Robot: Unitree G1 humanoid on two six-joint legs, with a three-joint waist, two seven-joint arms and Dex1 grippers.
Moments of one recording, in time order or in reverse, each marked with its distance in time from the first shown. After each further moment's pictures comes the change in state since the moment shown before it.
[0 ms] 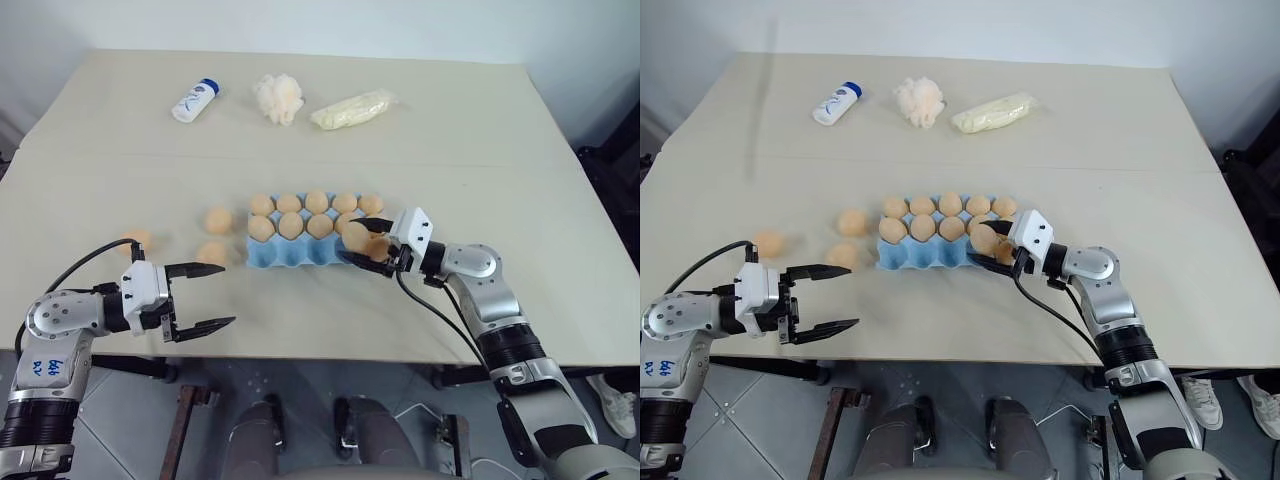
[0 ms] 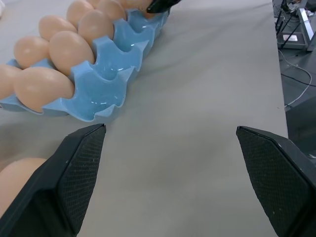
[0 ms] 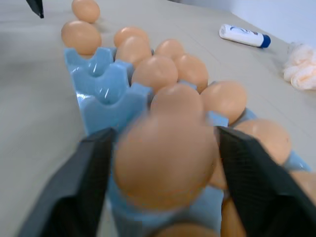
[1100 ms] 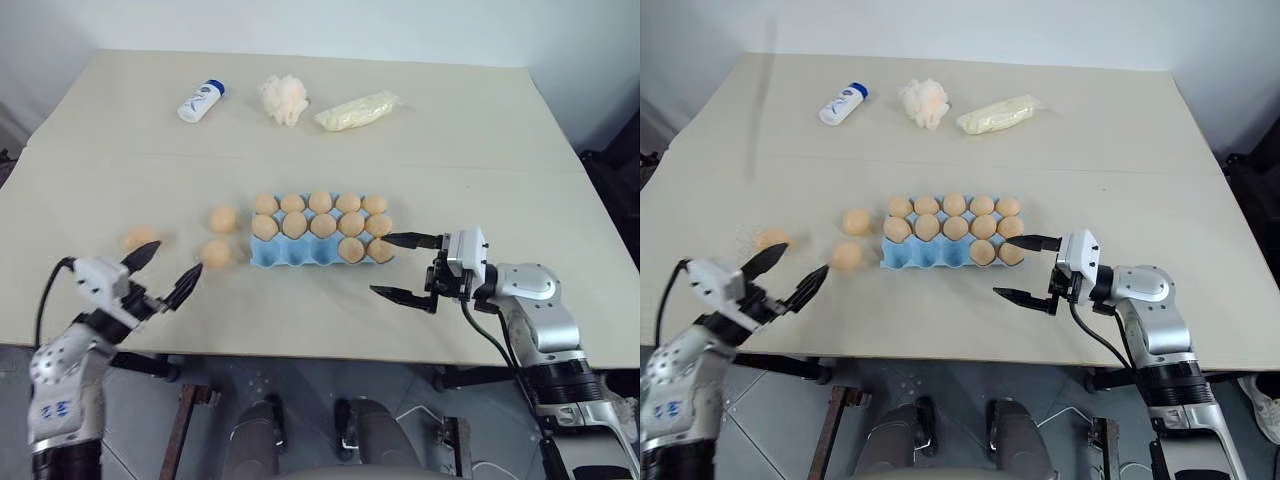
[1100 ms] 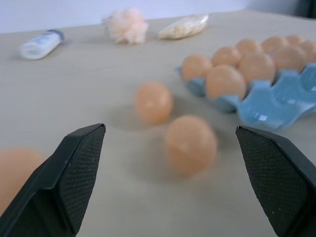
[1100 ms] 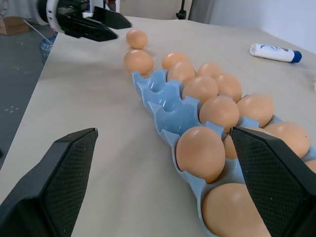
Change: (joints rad) left arm 0.076 -0.303 0.173 -0.104 0.001 0.145 0.557; right arm 0.222 -0.145 -0.115 -0.303 0.191 0.137 0.190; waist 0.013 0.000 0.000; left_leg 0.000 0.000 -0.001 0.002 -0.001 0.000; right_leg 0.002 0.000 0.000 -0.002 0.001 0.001
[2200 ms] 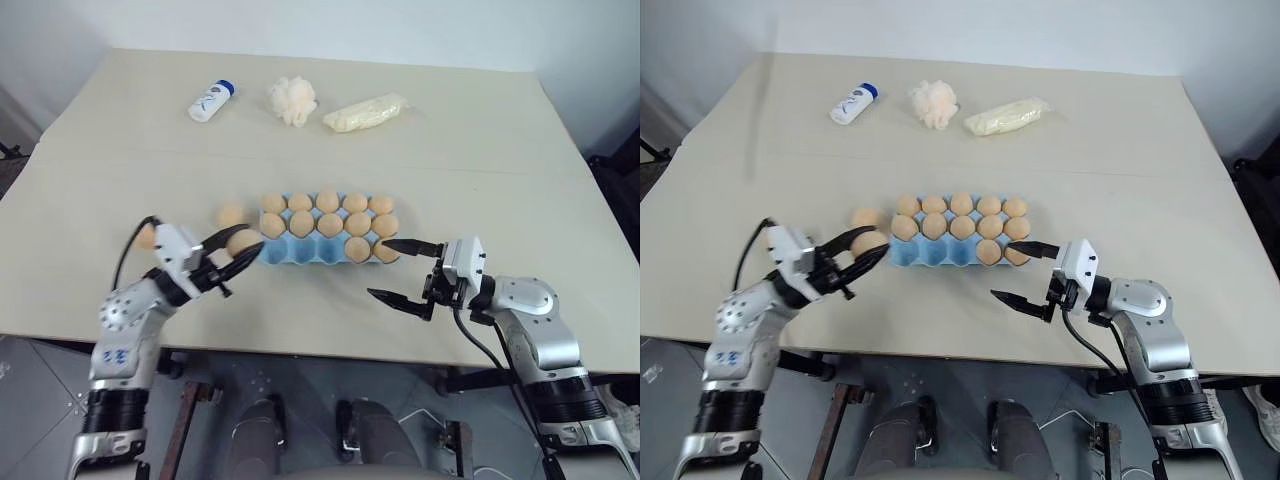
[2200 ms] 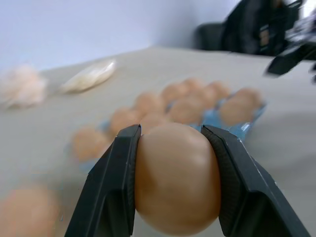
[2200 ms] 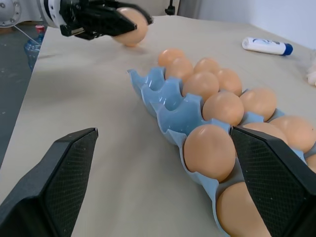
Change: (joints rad) left arm -0.276 -0.079 -0.304 0.037 0.019 -0.024 -0.158; right arm 0.116 -0.013 -0.026 -0.098 -0.009 0.028 -0.123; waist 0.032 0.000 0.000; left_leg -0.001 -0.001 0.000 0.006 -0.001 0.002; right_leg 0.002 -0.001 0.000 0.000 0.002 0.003
